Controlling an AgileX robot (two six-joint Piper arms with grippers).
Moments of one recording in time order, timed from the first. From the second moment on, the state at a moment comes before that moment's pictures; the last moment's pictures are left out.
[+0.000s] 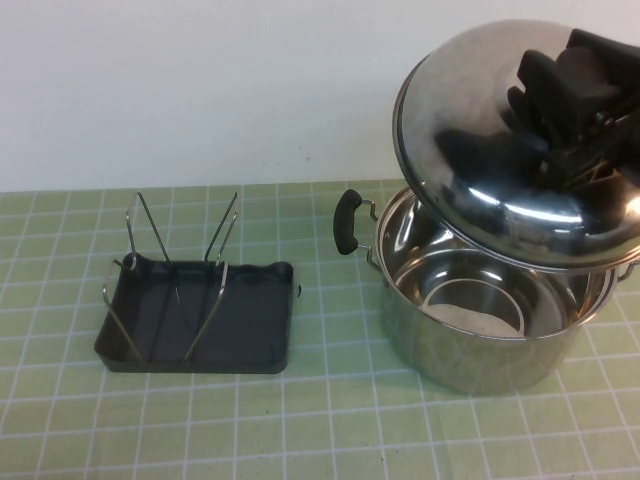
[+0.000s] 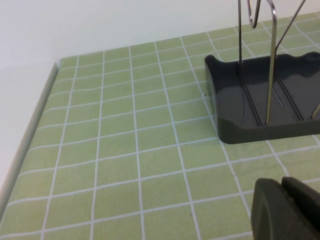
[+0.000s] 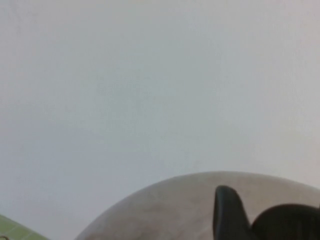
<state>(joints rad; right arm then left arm) 0.38 1.29 -0.74 -0.24 -0.62 0.15 0.00 -0.01 0.02 -0.06 0.34 0.14</state>
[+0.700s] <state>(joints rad) 0.38 1.26 -0.74 -0.70 -0.75 0.56 0.00 -0.01 0.02 -0.93 0.22 -0.26</state>
